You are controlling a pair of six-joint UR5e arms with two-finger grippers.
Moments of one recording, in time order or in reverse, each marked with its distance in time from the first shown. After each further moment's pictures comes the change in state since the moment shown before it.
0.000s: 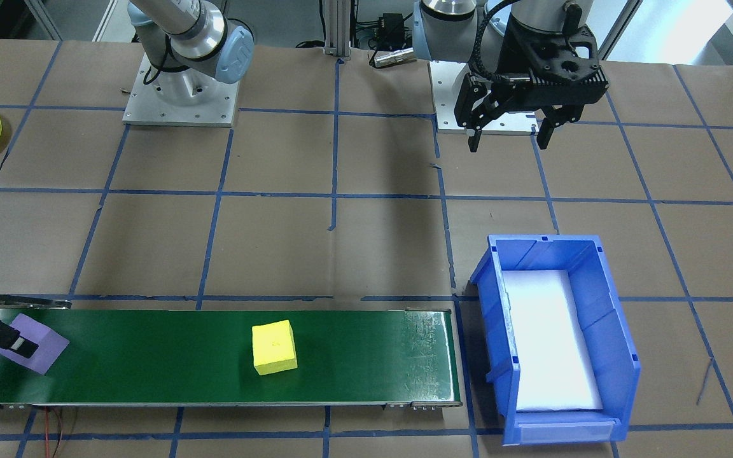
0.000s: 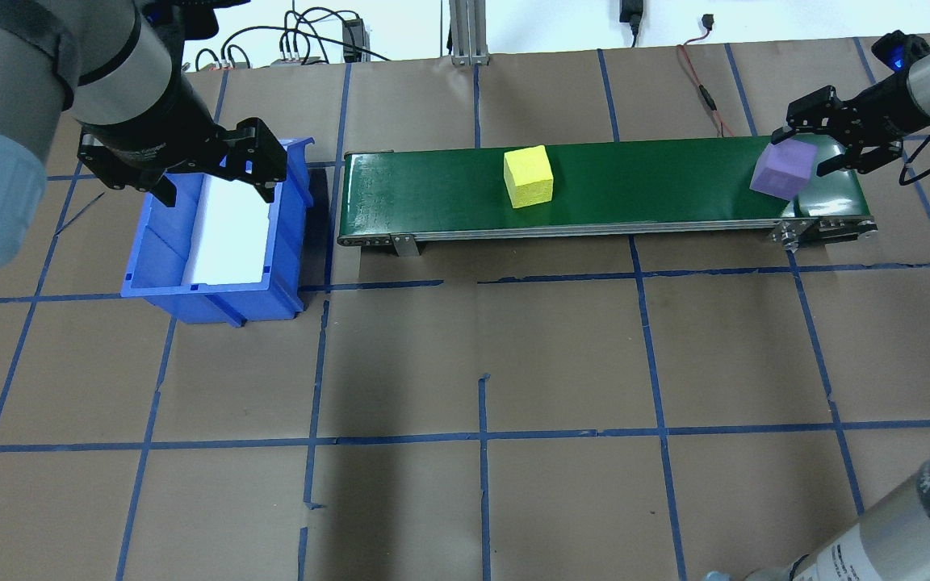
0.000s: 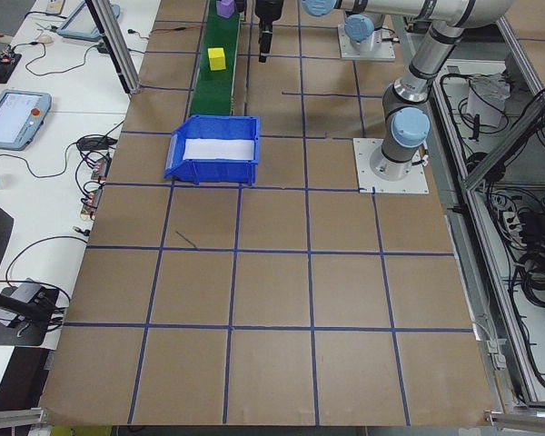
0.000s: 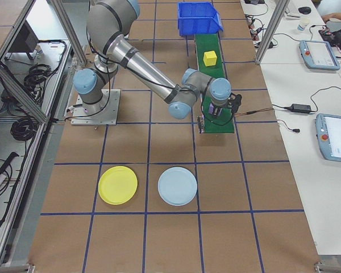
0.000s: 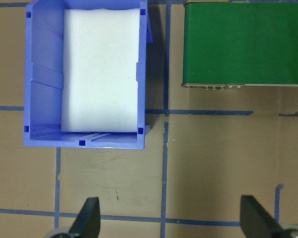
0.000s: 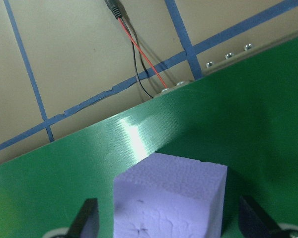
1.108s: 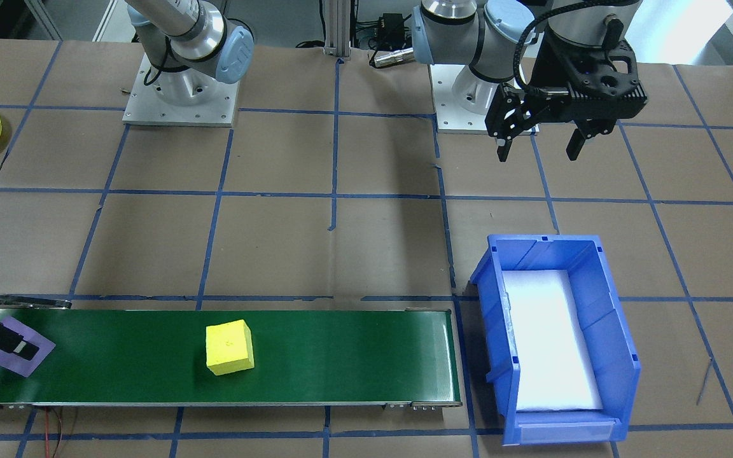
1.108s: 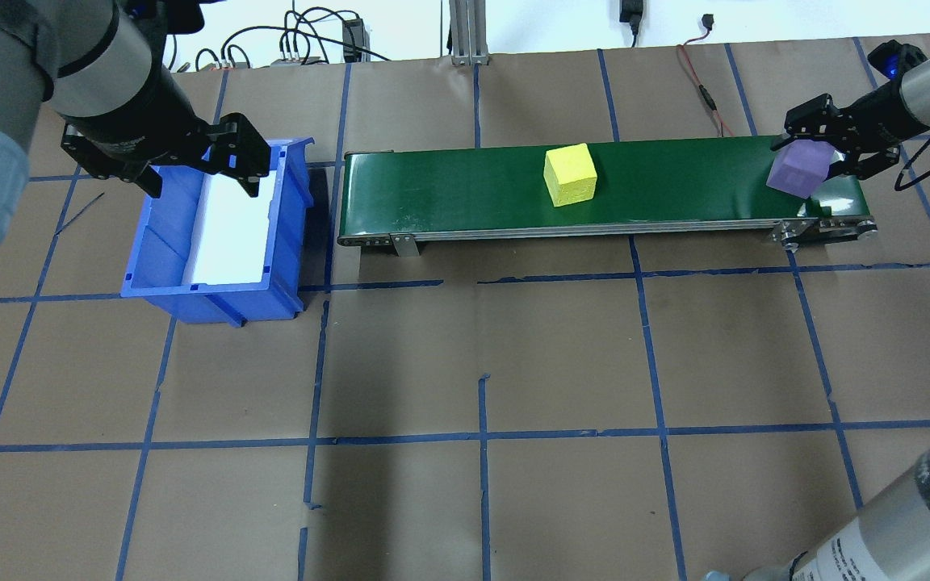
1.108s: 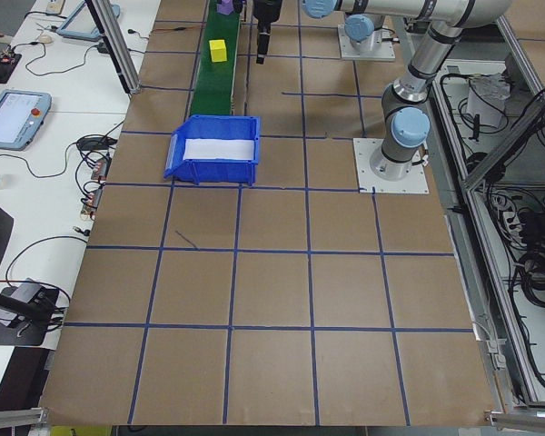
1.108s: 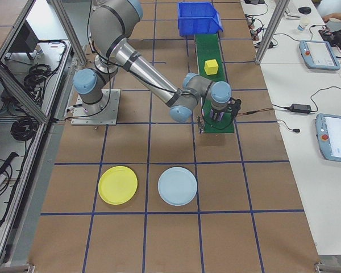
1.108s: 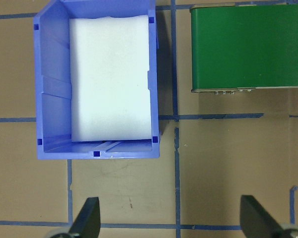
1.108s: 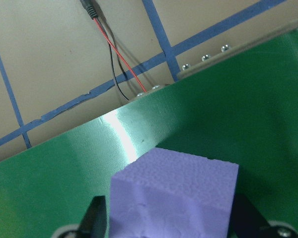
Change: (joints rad) left arm 0.094 -0.009 -0.002 0.007 -0.020 0.121; right arm 0.000 0.015 0.007 -0.024 -0.062 0.012
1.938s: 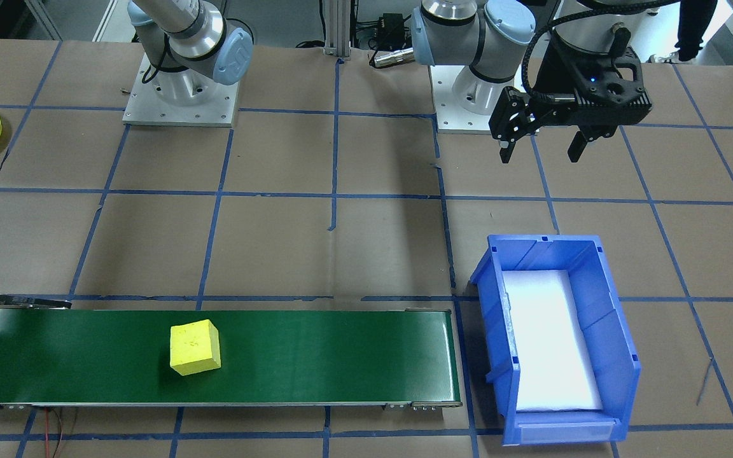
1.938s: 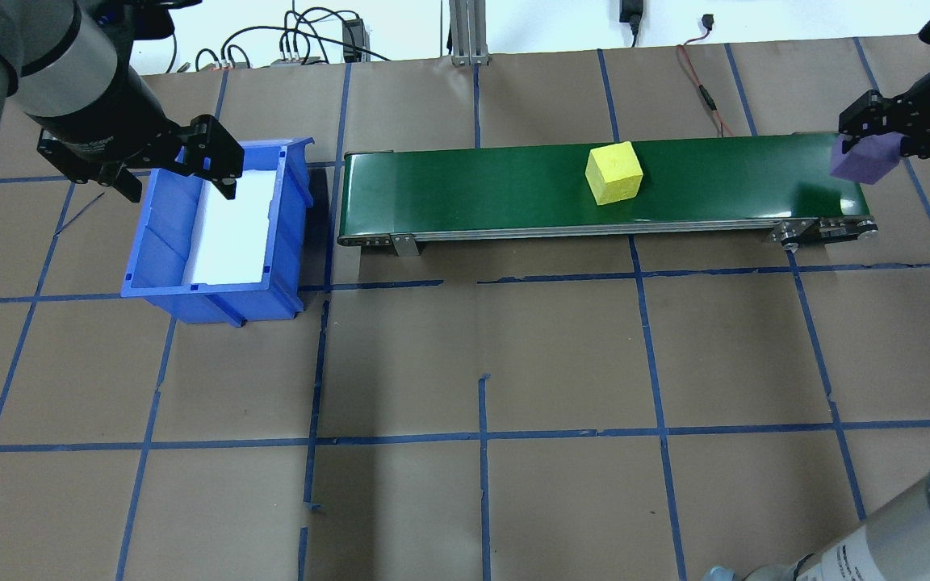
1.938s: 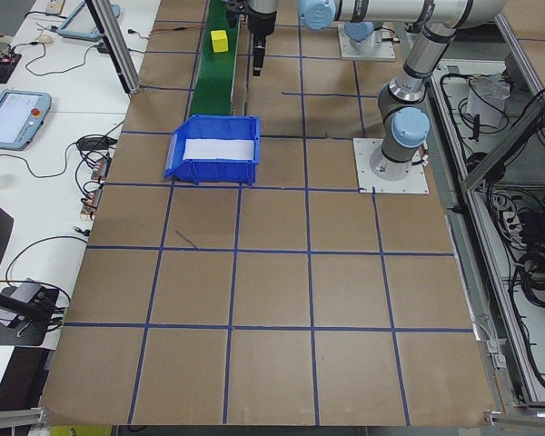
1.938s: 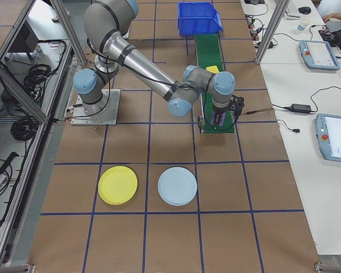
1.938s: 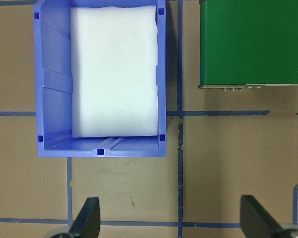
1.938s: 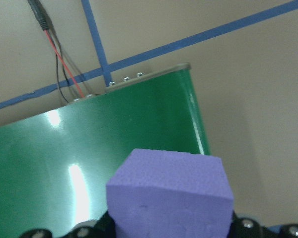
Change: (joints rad) left arm 0.009 0.004 -0.007 -0.011 -0.009 0.005; right arm -0.058 -0.055 -0.073 0.074 -0.198 -0.198
